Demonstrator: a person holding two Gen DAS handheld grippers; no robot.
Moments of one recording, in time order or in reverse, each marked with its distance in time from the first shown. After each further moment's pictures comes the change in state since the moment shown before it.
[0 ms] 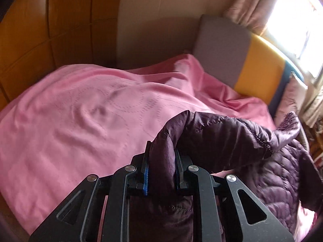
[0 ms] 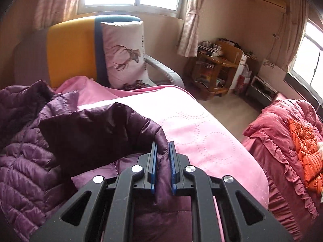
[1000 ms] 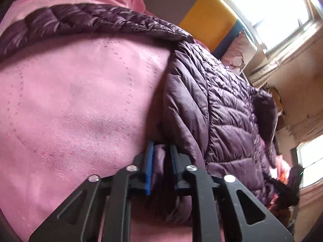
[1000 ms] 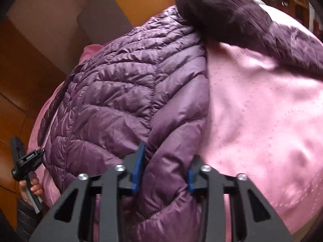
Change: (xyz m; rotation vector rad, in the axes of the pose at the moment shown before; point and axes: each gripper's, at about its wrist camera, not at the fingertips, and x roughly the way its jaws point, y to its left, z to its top) left arm 0.004 -0.048 -0.180 0.064 0.295 -0.503; right arm -0.065 0.115 -0.176 -0.040 0.371 0.721
